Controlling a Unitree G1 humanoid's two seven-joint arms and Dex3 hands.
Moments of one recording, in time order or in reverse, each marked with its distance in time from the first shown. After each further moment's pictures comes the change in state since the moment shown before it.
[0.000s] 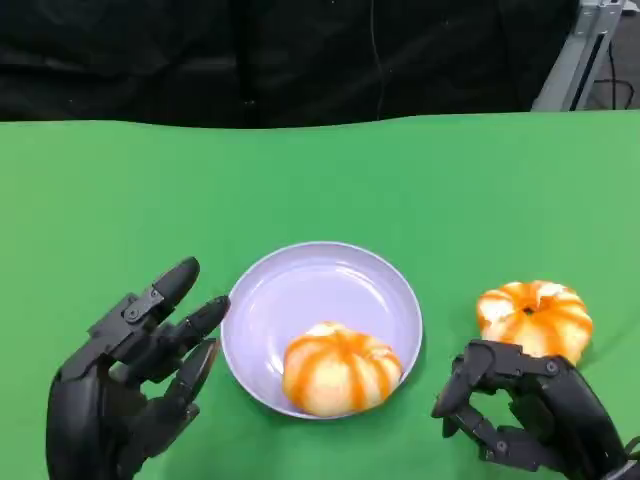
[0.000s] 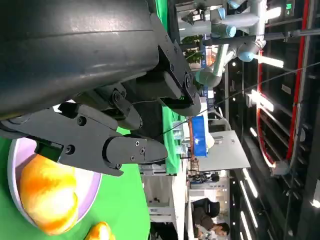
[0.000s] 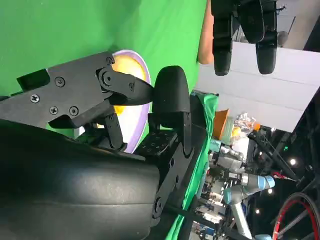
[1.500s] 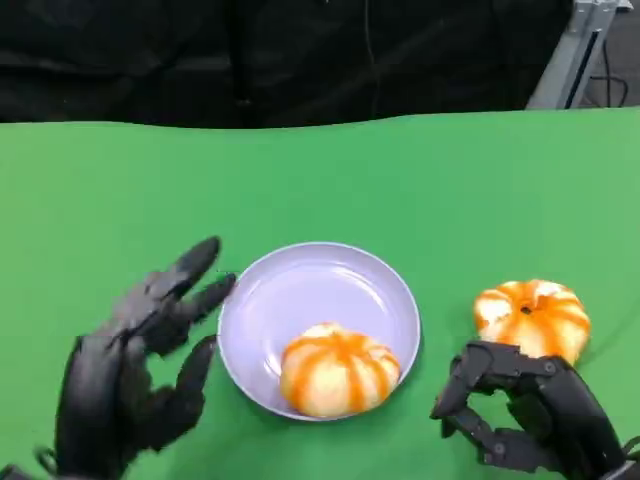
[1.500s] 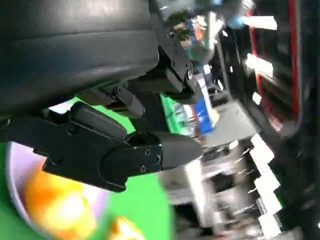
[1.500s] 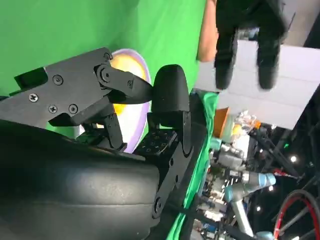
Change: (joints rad) left arm -0.034 0.123 -0.089 0.010 0.010 -0.007 0.038; right arm 0.000 0.002 0.000 0.002 -0.002 0.000 -0.002
